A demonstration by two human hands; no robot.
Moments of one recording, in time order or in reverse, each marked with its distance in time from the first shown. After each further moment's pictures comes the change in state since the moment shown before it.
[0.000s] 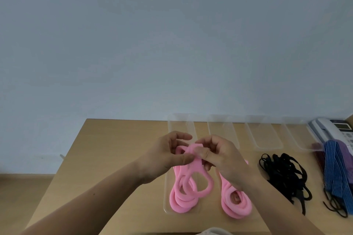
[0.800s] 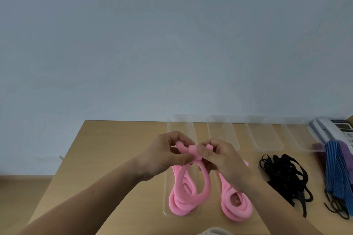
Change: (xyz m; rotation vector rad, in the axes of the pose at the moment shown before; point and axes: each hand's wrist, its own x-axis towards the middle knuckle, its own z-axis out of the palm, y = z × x) left_hand 0.007 0.011 -0.001 0.049 0.018 -0.008; right_hand 0.002 -0.002 -0.002 0.053 -0.028 0.062
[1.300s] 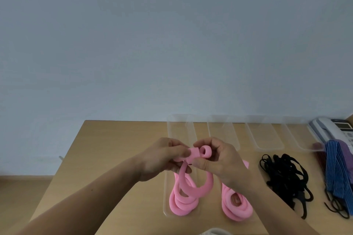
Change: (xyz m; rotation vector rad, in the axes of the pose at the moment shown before) left_hand 0.000 0.003 -0.004 -0.041 -0.154 -0.184; right_hand -0.001 0.011 0.000 -0.065 0.013 -0.114
